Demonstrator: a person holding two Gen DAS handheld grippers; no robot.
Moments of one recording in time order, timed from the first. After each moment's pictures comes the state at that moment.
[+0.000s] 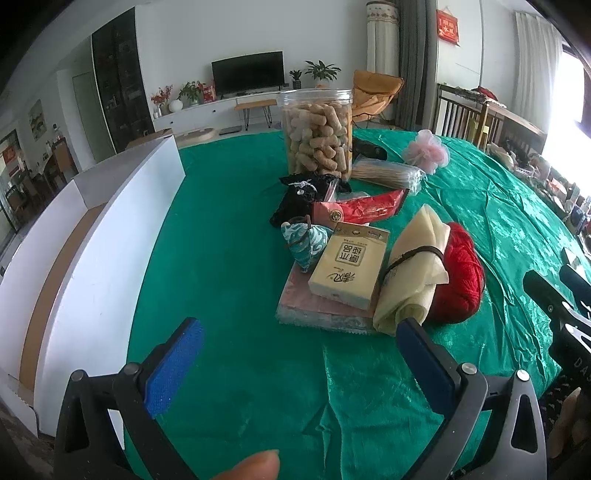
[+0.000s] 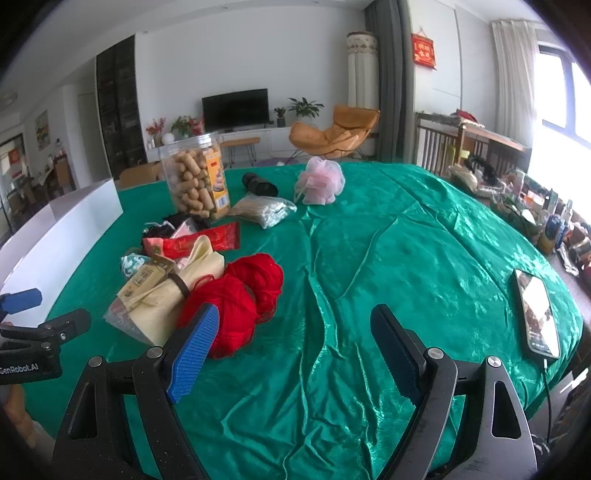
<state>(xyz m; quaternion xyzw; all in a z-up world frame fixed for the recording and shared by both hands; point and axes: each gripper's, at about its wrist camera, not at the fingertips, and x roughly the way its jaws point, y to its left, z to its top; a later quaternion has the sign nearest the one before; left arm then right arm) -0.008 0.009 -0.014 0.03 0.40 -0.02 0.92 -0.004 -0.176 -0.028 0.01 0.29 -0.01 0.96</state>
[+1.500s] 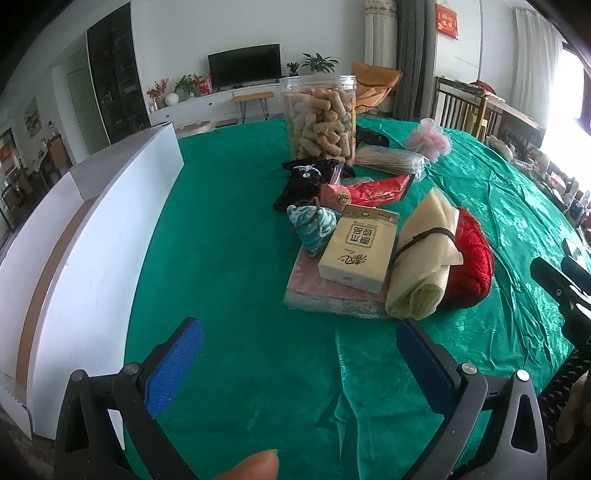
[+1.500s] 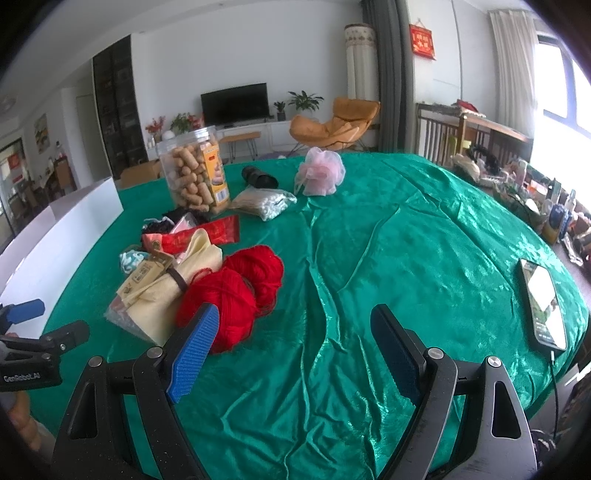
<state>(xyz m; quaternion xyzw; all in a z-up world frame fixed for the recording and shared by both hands) -0.005 0.019 -0.027 0.03 0.41 -0.02 0.91 -0.003 -0.181 -0.033 0.02 0.30 0.00 0.95</state>
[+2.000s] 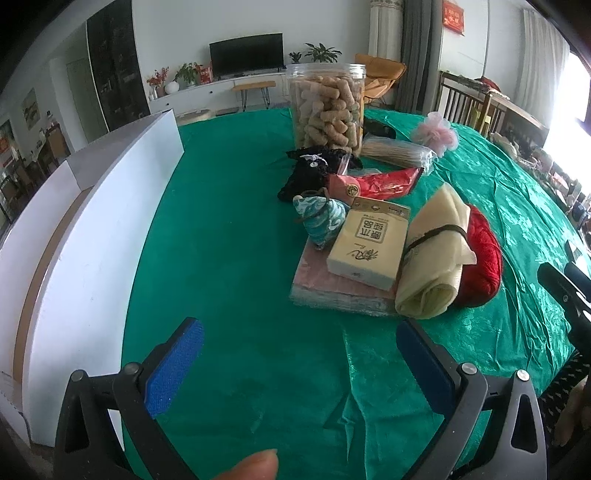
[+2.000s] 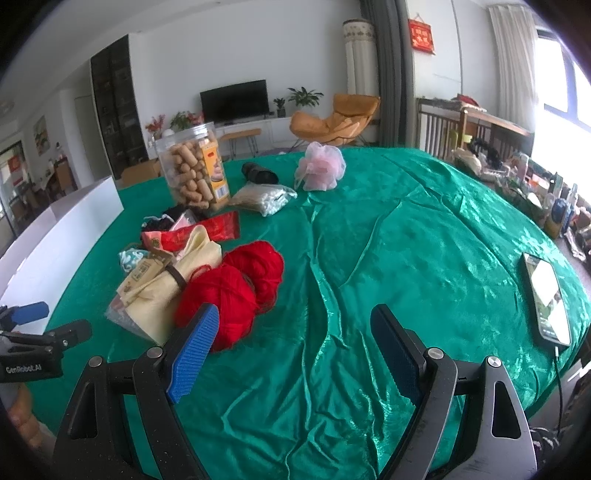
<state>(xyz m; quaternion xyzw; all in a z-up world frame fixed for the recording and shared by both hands) 0.005 0.028 -0.032 0.01 0.43 -0.02 0.90 -0.001 -0.183 -0.036 0.03 0.31 0.00 0.95</state>
